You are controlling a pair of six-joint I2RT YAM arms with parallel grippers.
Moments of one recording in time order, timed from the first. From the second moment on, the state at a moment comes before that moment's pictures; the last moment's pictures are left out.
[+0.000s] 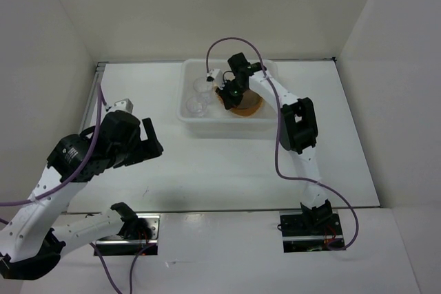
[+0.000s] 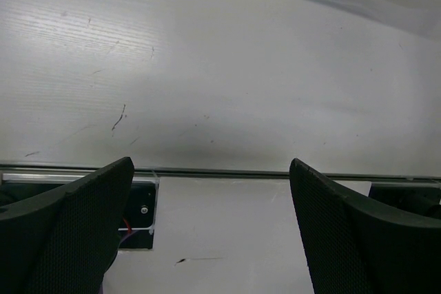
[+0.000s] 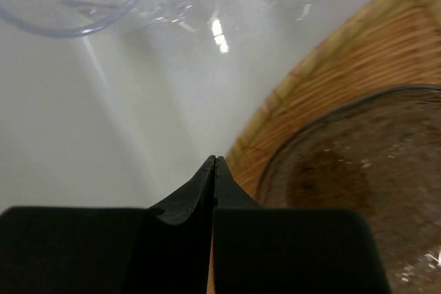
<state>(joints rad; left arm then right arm) -0.66 0.91 1.37 -1.36 -0.31 -0.85 0.44 2.33 2.08 -0.91 -0.46 -0.64</state>
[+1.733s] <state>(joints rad) -0.66 0.96 1.37 -1.36 -0.28 -0.87 0.43 2.39 2.18 -0.83 -0.47 -0.57</state>
